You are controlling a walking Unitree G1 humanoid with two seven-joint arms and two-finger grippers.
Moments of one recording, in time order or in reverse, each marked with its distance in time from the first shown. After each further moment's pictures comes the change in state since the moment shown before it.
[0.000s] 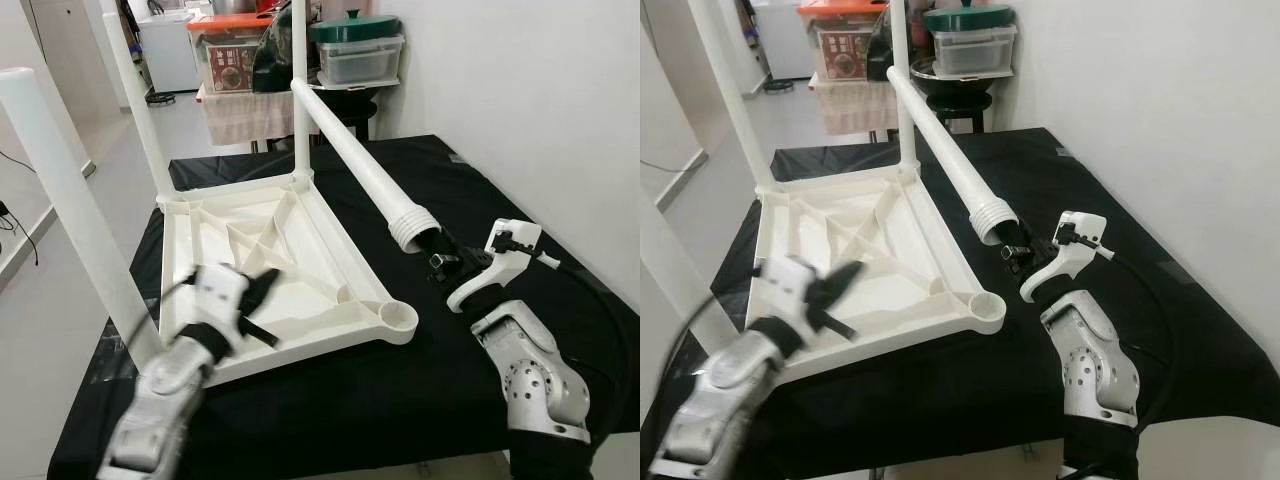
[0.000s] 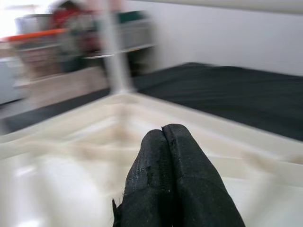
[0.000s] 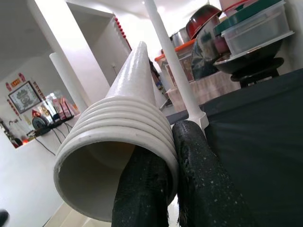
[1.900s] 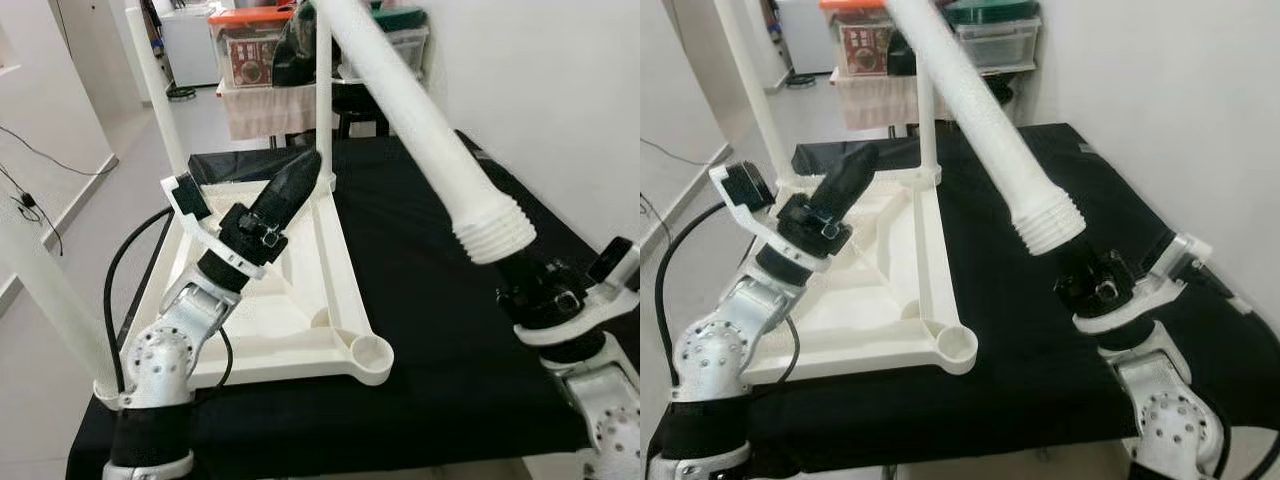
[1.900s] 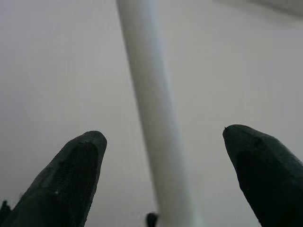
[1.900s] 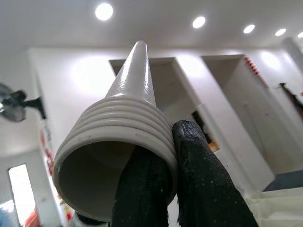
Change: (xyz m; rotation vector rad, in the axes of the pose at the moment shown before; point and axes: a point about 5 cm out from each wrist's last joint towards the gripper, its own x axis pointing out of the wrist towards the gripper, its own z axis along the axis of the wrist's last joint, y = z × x) left arm 0.016 -0.051 0.115 -1.084 -0.461 -0.906; right arm -0.069 0.023 0.044 0.288 -0.203 0.580
